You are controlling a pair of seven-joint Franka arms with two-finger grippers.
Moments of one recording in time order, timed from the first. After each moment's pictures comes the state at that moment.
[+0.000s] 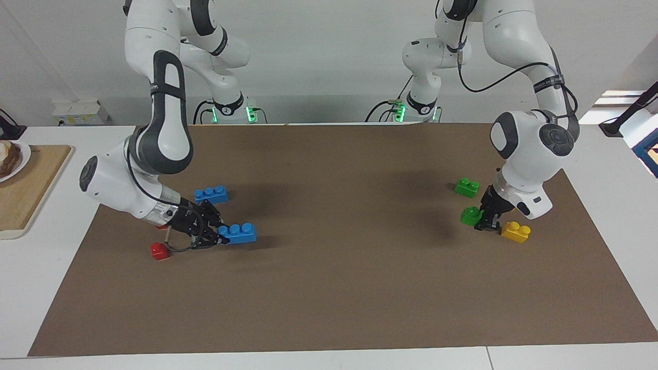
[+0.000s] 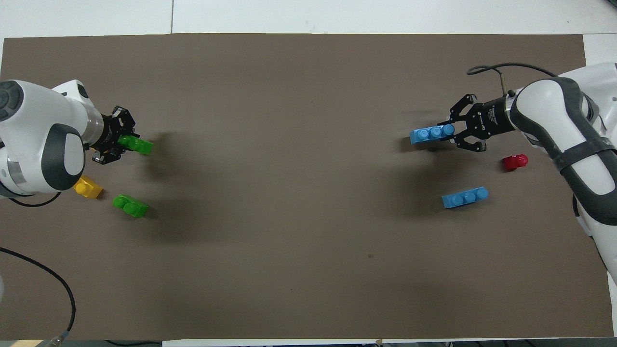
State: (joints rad) left arm -0.01 0.30 -0.09 -1.72 -0.02 2.02 -1.28; right arm 0.06 0.43 -0.05 -1.61 0.66 1.97 1.27
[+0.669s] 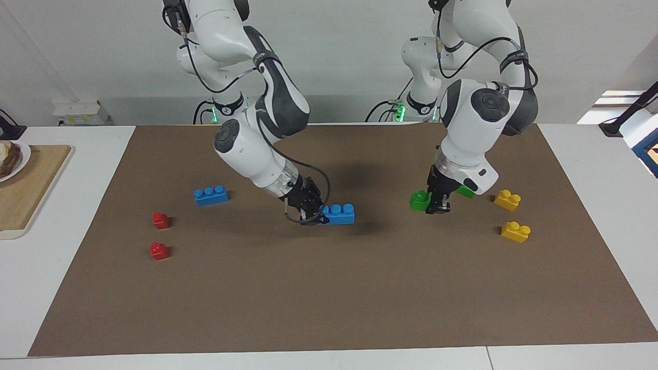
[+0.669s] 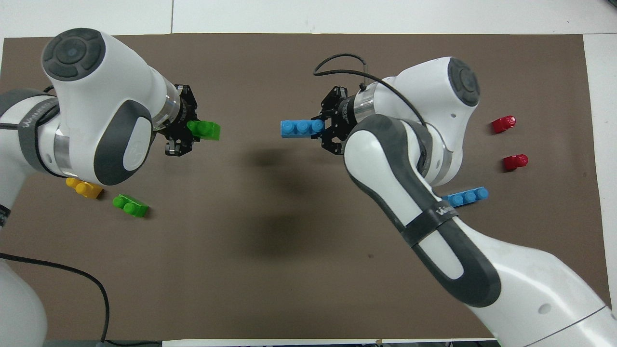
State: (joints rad) left arm -0.25 0.25 -0.10 -1.65 -0.02 1.93 -1.75; right arm 0.47 0.42 -0.04 -1.64 0.69 2.26 1.61
